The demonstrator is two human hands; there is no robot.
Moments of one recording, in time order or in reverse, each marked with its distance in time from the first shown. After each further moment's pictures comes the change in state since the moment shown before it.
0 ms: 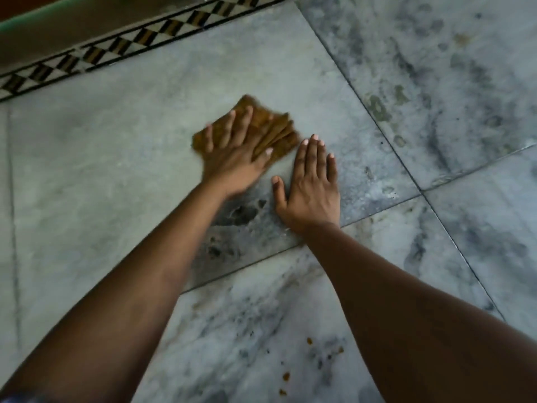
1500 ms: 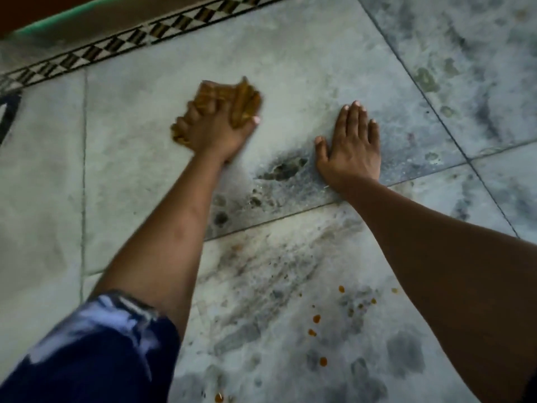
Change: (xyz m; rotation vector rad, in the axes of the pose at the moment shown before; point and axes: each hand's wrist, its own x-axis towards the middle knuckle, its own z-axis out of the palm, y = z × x) left_hand -0.043 -0.081 -0.005 -0.032 0.132 -0.408; right_hand 0.006 0.001 0.010 -0.042 0.048 -0.029
